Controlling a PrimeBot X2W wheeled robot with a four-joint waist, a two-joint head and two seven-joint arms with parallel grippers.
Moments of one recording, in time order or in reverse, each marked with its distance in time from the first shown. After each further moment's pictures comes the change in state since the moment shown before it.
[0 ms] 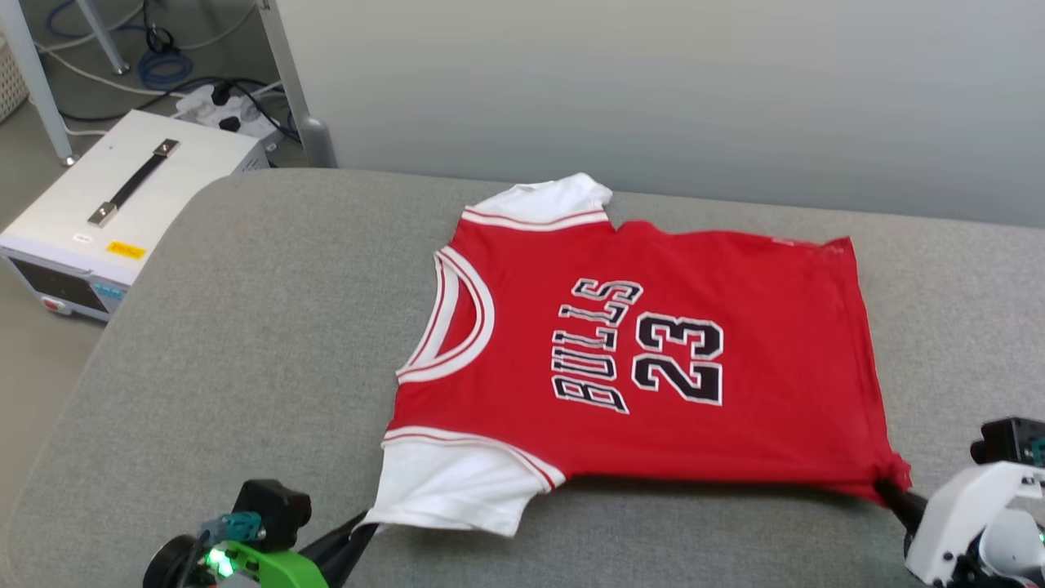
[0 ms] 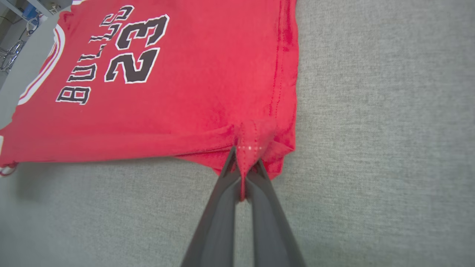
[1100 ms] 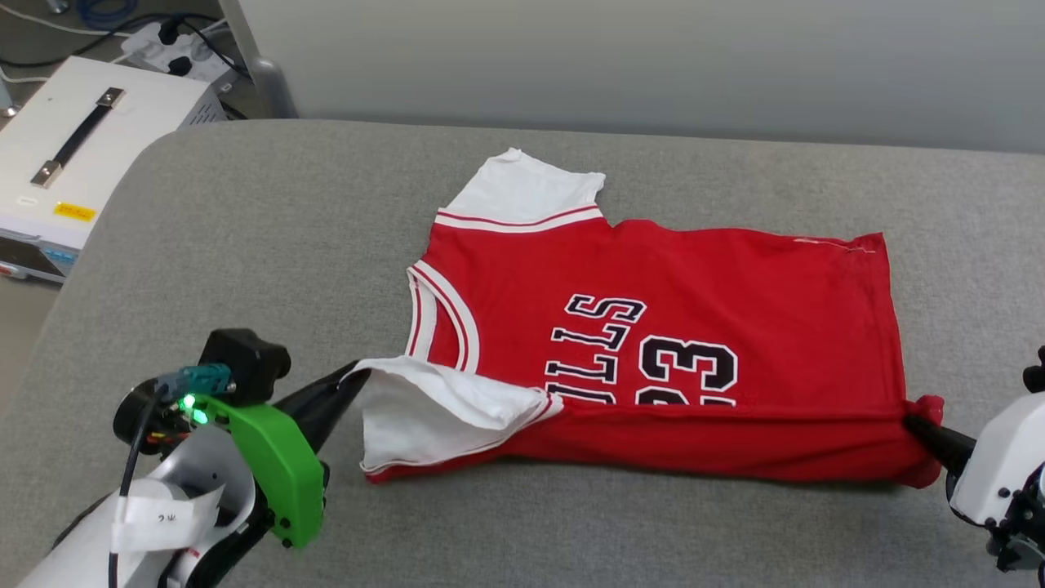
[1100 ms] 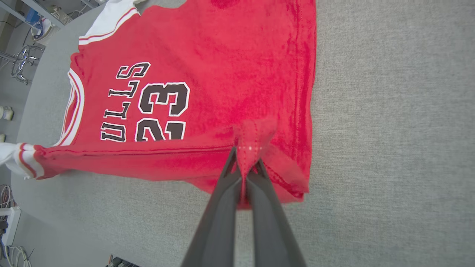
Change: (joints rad) left arm -0.227 0.050 0.052 -0.087 -0.043 -0.040 0.109; right arm 0.067 0.145 -0.322 -0.501 -0.104 -0.007 0.500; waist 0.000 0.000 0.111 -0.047
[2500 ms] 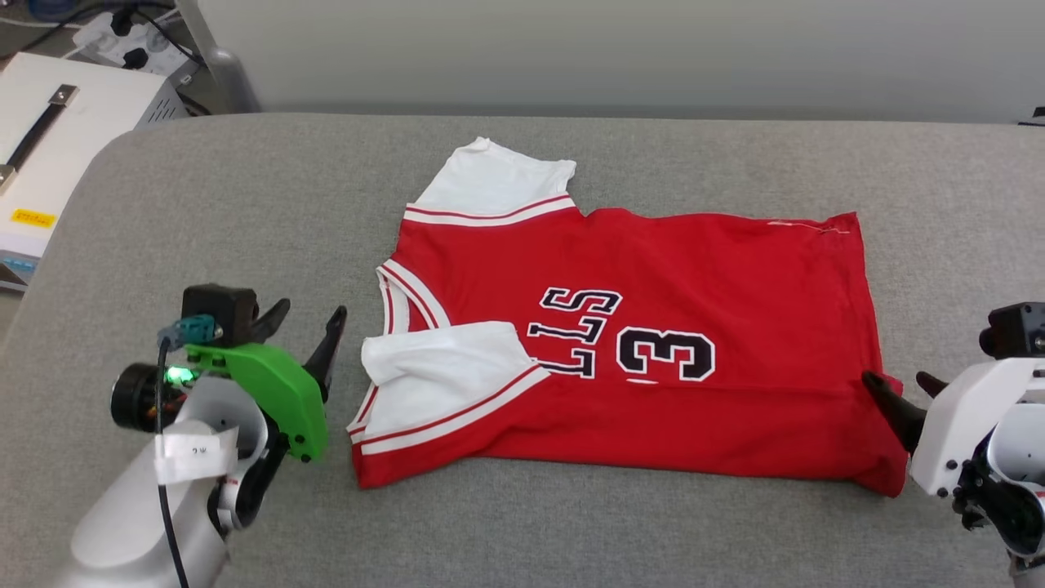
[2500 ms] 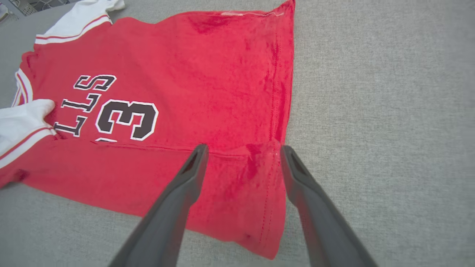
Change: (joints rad) left arm -0.244 -0.180 -0.068 0.528 -0.007 0.089 -0.240; right arm -0.123 -0.051 0.151 0.147 -0.146 0.000 -0.213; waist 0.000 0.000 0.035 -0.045
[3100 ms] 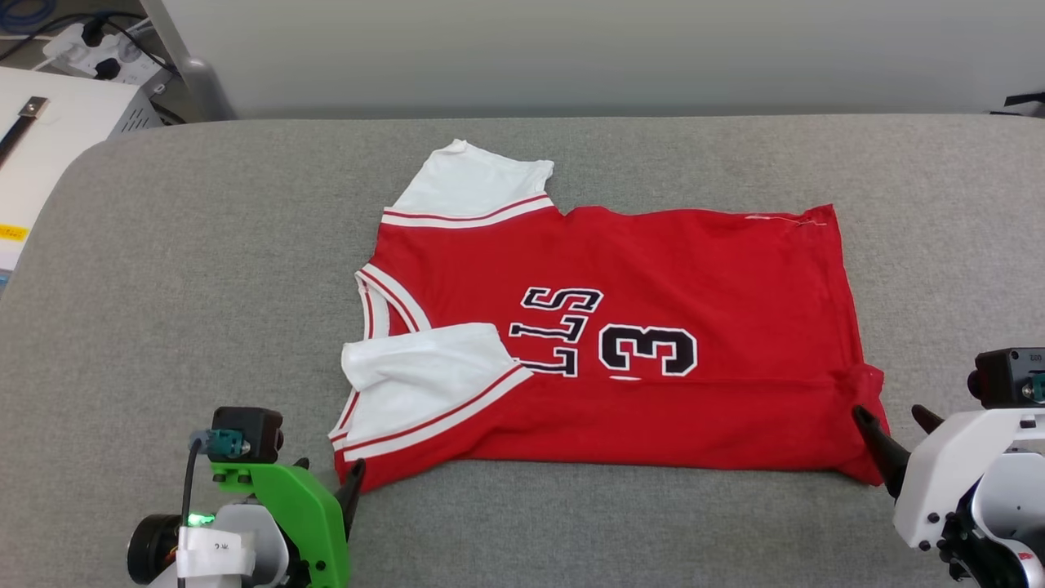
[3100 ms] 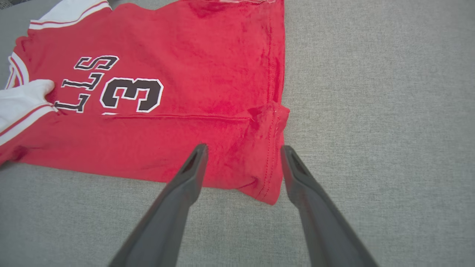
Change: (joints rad) left arm 0.334 0.096 -0.007 -0.403 -0.115 0.286 0.277; right arm 0.173 0.145 -0.068 -0.279 -0.176 0.000 0.089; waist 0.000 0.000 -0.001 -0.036
